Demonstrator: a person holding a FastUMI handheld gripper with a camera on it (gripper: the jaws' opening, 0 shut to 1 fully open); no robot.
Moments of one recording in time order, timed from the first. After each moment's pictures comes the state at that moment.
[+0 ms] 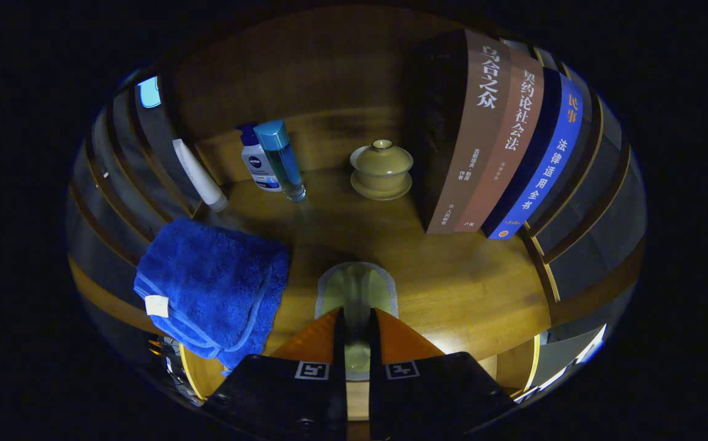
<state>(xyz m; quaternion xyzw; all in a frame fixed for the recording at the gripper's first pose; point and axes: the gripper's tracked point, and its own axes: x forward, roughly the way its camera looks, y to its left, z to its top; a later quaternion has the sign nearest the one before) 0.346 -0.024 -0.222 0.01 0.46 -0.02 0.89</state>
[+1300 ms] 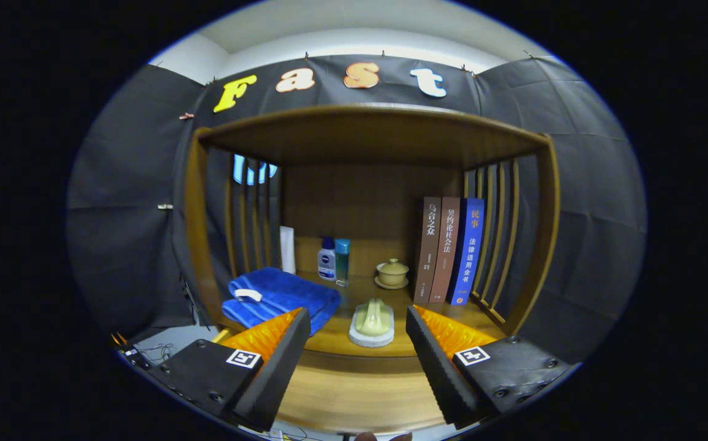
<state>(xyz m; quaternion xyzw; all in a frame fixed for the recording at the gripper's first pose) 0.151 0.011 -0.083 -0.02 0.06 0.06 1.00</state>
